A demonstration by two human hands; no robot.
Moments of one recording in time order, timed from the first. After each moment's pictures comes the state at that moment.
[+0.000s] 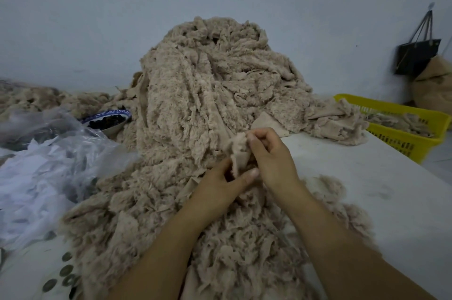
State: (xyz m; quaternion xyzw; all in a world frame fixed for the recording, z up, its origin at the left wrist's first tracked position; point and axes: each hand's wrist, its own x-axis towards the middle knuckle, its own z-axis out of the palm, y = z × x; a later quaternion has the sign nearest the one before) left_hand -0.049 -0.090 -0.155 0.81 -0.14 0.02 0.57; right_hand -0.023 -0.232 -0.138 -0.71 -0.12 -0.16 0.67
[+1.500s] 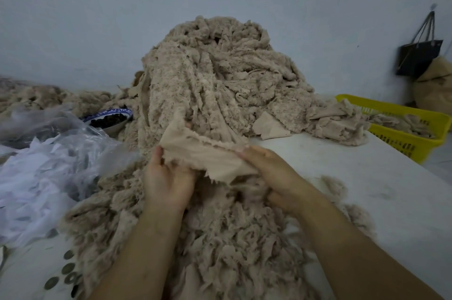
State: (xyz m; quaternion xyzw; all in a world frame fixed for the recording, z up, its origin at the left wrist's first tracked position) left_hand -0.044 -0.049 -0.124 0.17 0.03 0.03 0.98; right_hand -0.044 -0.234 -0.127 -0.59 -0.14 0.14 0.78
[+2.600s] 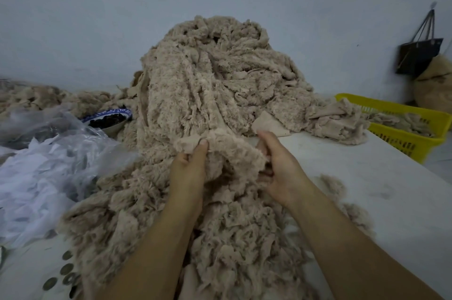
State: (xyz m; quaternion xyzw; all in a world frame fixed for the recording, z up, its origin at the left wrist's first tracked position) left_hand -0.042 -0.082 -0.137 0.60 0.11 0.17 0.77; right_hand -0.034 -0.238 -0.121 -0.53 0.04 0.09 0.84
